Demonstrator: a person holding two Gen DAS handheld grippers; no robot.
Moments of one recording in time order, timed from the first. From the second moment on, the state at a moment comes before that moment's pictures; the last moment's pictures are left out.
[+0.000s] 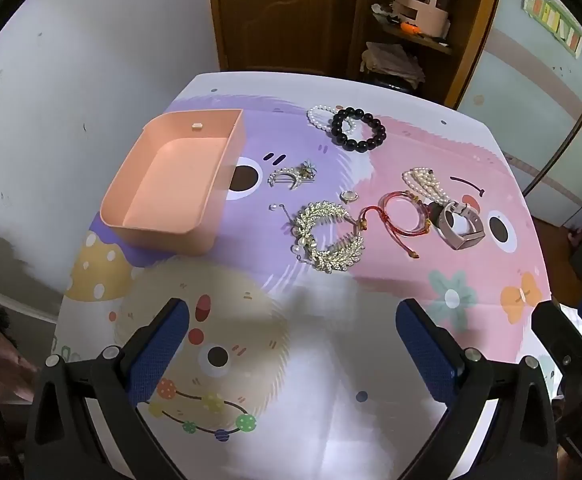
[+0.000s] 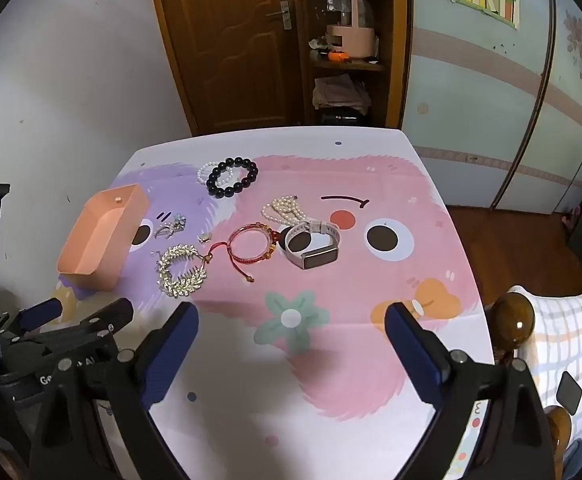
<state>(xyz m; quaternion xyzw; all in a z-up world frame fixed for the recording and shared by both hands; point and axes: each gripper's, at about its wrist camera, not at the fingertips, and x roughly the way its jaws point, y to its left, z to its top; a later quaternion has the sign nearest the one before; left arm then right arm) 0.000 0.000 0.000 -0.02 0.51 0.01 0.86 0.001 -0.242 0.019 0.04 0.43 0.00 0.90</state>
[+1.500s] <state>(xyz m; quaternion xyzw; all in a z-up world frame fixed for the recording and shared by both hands) -0.005 -0.011 -0.002 0.00 0.50 -0.01 0.87 0.005 -0.237 0.010 0.04 0.44 0.00 0.90</state>
